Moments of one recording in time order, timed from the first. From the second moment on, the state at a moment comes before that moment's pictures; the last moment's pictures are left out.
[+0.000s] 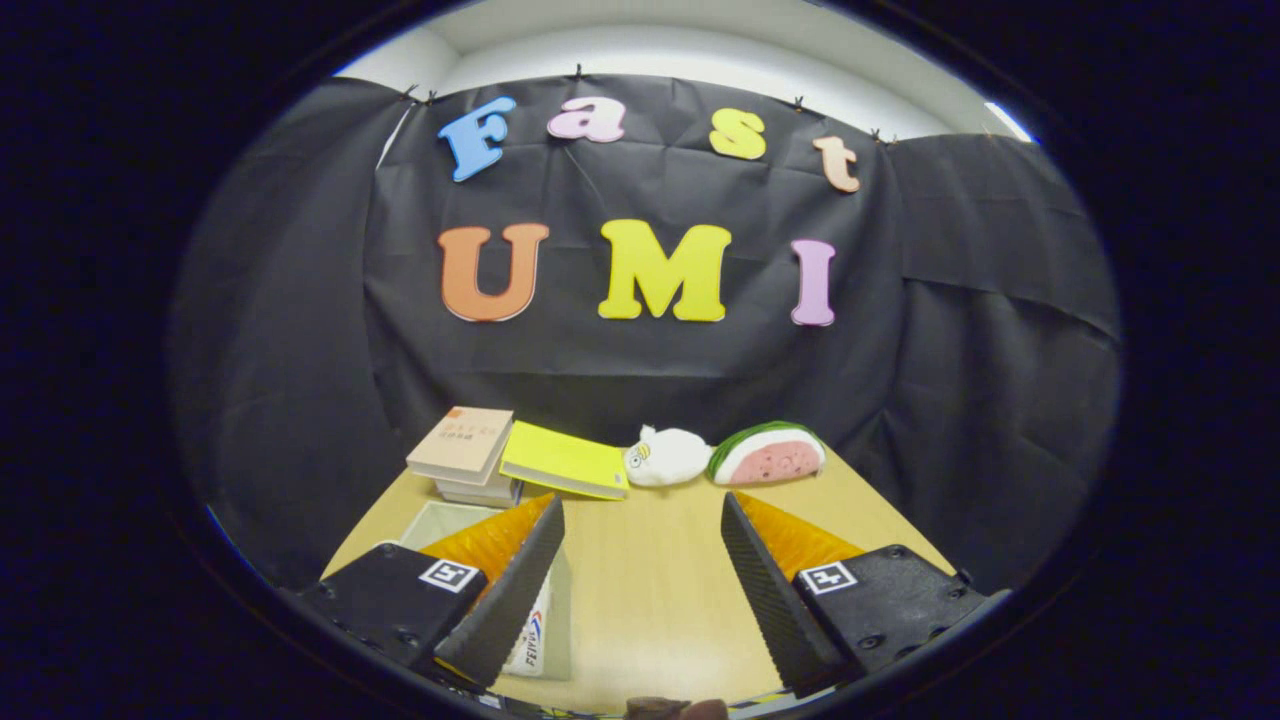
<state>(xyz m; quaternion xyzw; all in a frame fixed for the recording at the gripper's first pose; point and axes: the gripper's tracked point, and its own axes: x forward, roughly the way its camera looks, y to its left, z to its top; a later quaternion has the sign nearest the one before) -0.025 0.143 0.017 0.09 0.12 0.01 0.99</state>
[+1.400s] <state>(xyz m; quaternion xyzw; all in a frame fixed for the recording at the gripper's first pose) -0.064 0.098 0.054 0.07 0.05 -0.01 1.00</state>
